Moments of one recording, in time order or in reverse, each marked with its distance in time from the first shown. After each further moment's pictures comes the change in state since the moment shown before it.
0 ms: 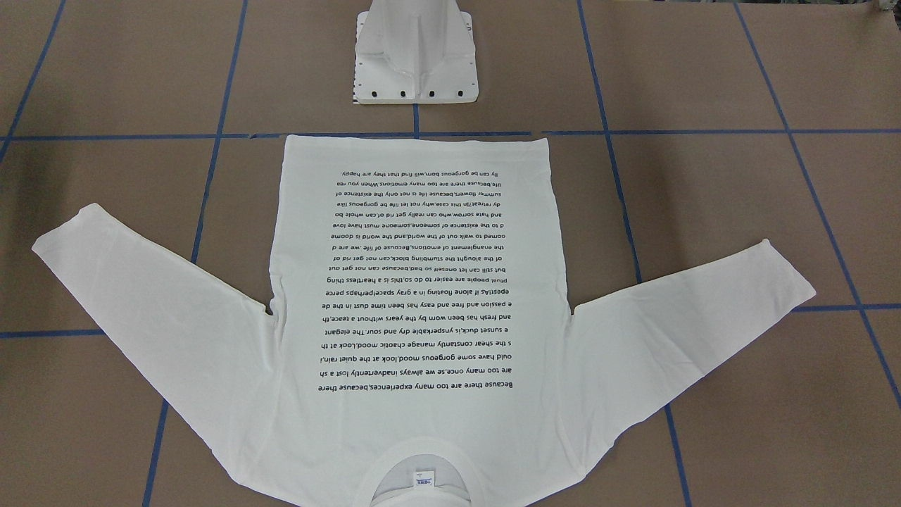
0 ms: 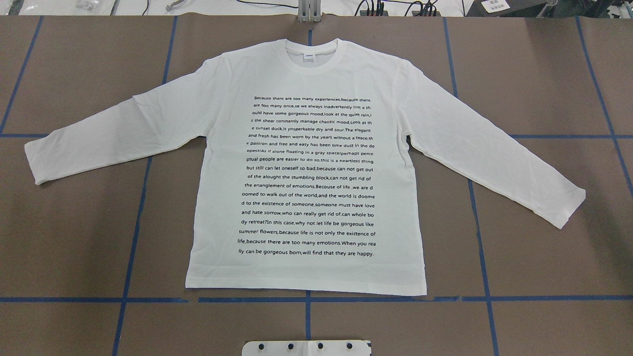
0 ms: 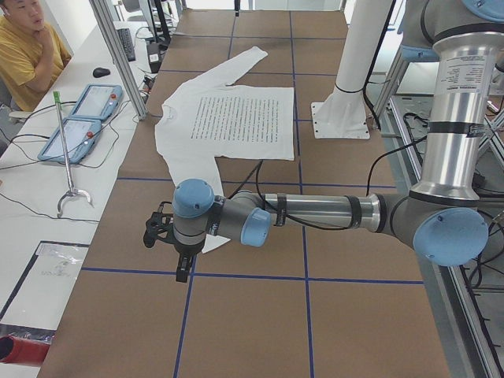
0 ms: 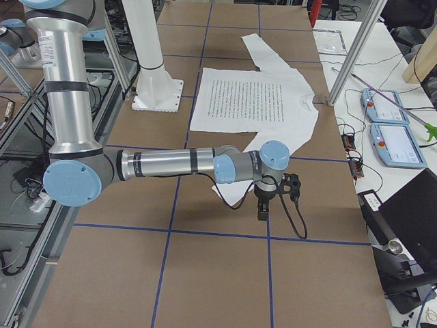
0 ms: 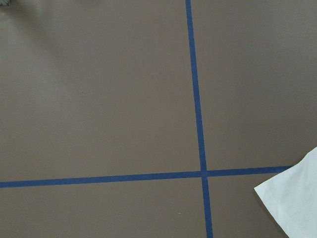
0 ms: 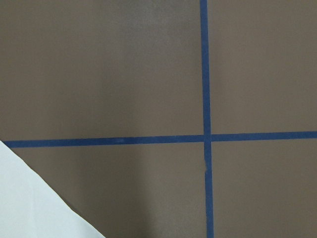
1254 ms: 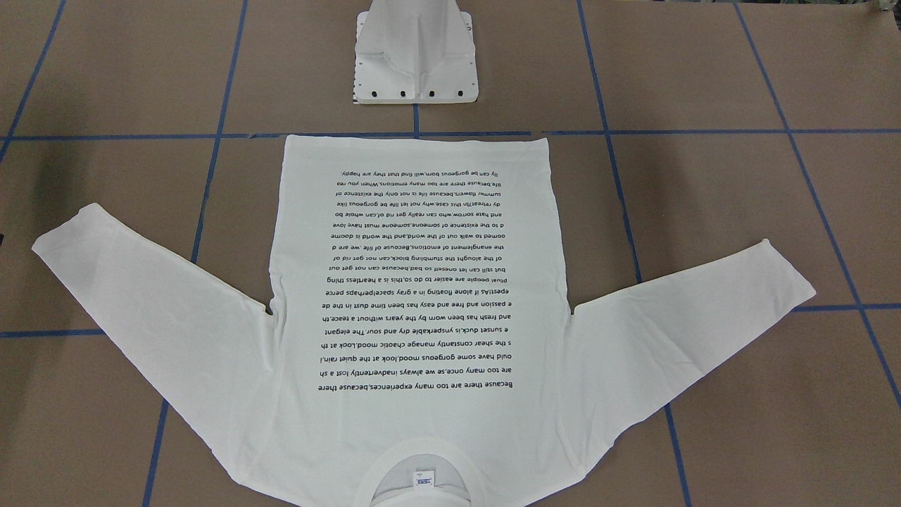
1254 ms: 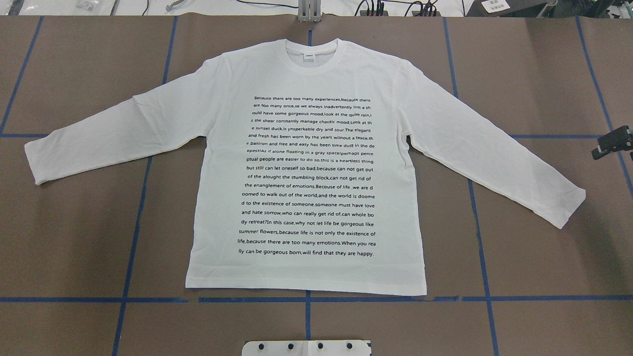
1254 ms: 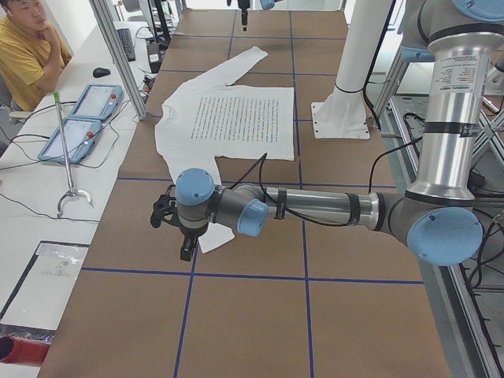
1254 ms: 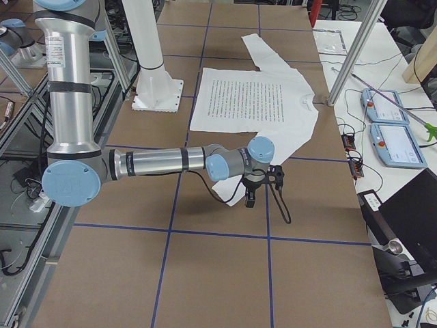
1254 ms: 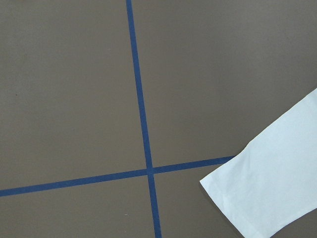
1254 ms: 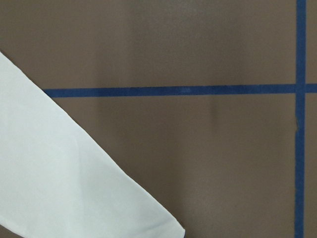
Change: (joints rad) left arm 0.072 0.006 -0.048 -0.020 -0.077 -0.009; right arm -0.211 -0.125 0.051 0.251 0.040 0.271
